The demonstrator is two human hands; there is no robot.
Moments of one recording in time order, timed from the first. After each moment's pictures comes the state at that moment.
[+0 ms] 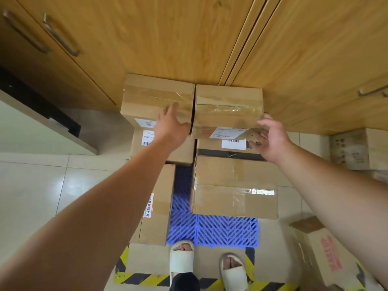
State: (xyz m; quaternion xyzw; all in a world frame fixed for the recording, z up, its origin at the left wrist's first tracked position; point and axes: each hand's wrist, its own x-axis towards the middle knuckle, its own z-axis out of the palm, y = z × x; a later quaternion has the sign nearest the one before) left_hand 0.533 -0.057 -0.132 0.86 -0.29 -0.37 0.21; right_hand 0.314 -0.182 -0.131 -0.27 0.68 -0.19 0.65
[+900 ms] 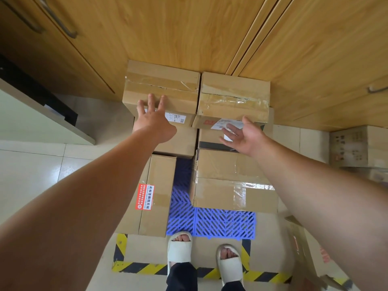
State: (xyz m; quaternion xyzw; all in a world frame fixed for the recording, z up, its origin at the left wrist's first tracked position) left_hand 0.577 -0.035 -0.163 0.87 -0.37 -0.33 -0.04; right_hand 0.372 -0.152 -0.152 -0.12 0.66 -0.17 0.73
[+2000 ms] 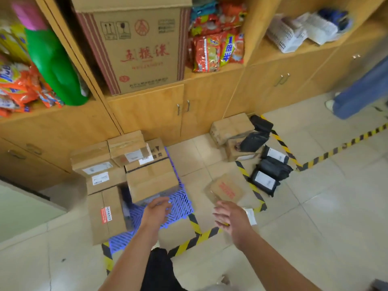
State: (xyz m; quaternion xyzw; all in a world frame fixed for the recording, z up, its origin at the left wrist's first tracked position) left_hand 0.167 0.197 0.232 0.72 -0.13 -0.60 0.32; right_hand -0.063 0.184 0.259 -0.06 0.71 -0.26 0.65
